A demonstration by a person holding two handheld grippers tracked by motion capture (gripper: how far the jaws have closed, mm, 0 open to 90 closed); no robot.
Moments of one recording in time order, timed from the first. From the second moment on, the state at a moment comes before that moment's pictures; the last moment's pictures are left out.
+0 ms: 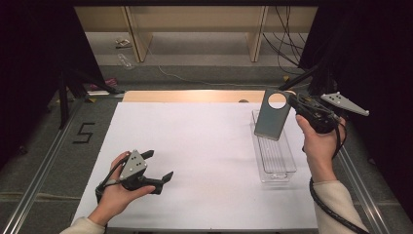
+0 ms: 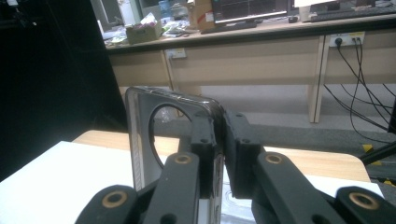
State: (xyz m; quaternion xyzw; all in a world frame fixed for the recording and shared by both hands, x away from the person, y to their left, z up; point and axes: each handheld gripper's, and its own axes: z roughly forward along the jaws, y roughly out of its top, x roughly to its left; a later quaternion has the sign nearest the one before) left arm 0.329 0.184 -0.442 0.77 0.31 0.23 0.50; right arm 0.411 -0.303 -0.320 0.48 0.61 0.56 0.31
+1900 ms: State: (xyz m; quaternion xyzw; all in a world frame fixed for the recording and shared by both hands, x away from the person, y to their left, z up) left arm 0.329 0.183 -0.443 0.77 0.31 0.23 0.50; right arm 0.419 -0.312 -0.330 0.48 0.61 0.54 0.34
